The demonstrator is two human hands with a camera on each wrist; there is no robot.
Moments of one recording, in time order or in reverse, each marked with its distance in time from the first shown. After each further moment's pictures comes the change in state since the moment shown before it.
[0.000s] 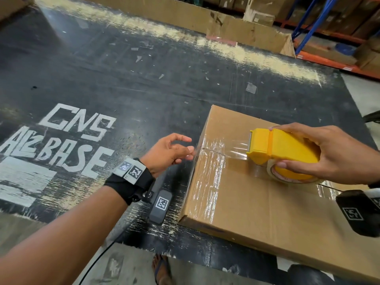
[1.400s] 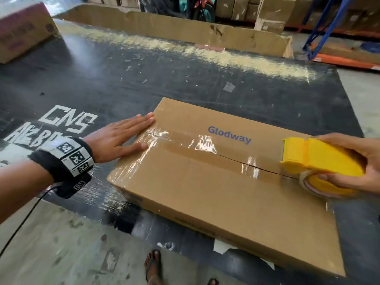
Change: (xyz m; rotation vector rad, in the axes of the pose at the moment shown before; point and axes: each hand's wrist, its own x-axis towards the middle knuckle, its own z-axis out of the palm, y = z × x) left_hand -0.058 0.050 0.062 1.492 -0.064 0.270; right_hand -0.149 0.257 -0.024 0.005 0.089 0.085
